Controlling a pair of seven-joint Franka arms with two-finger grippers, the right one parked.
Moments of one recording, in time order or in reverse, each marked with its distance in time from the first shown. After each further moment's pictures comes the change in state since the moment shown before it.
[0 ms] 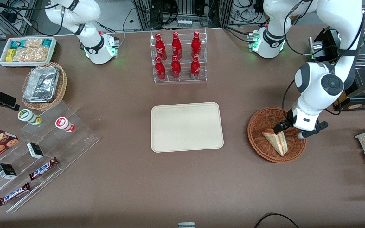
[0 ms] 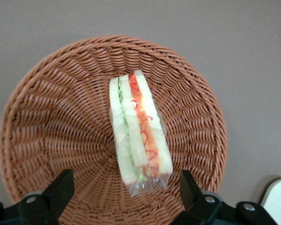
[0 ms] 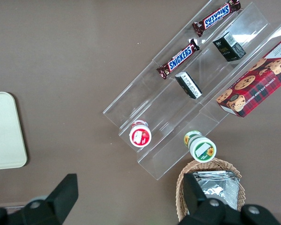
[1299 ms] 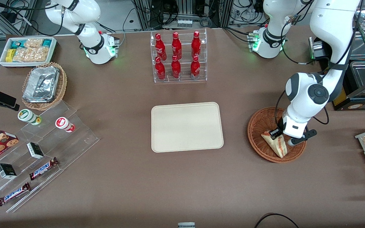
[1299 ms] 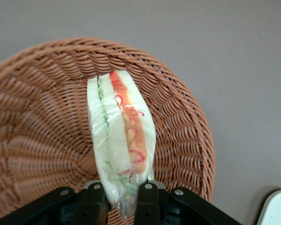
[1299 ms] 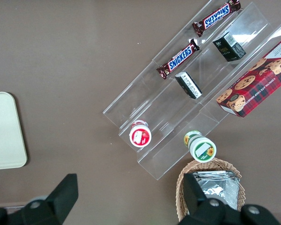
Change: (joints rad) arm -0.027 0.069 -0.010 0.052 0.054 0.039 -0.021
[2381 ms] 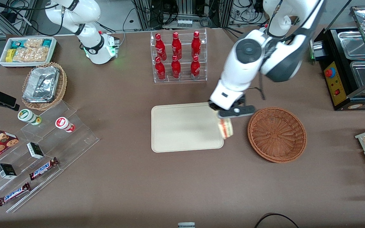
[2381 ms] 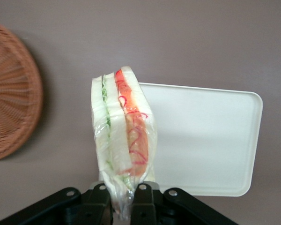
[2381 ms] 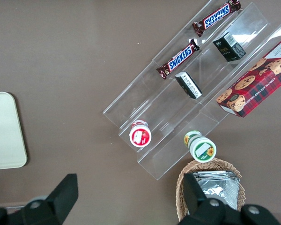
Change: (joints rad) arm -0.214 0.042 -0.360 0.464 0.142 -0.509 -0.339
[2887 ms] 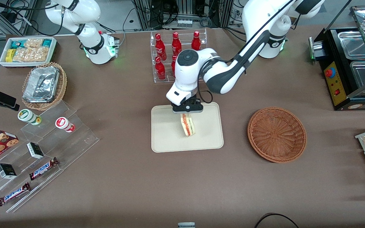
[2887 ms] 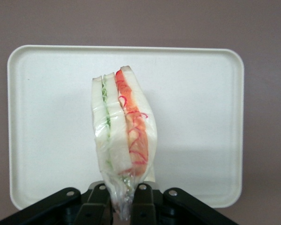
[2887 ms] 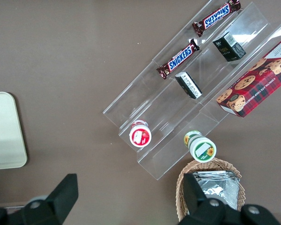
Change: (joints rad) arm -0.208 0.263 0.001 0.012 0.292 0.217 -0.298
